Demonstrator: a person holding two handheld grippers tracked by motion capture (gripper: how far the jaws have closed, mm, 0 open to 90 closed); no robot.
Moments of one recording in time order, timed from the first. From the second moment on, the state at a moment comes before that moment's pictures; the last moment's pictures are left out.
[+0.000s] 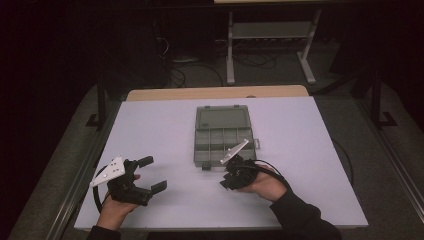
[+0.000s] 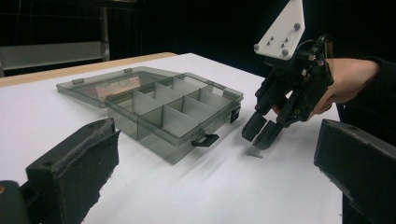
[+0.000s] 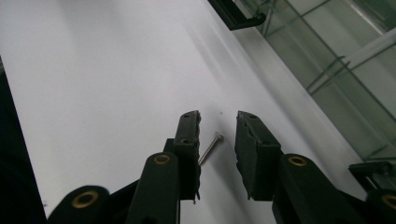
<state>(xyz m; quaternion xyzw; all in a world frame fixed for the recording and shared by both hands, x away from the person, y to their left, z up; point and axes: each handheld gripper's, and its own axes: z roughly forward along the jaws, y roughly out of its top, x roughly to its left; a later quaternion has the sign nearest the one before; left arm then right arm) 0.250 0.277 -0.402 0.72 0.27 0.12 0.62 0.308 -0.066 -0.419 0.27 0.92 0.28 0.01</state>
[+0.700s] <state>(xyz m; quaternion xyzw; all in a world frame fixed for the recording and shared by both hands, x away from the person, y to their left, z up) 0.250 0.276 -0.402 0.72 0.27 0.12 0.62 0.306 -0.059 -0.430 0.26 0.93 0.25 0.02</state>
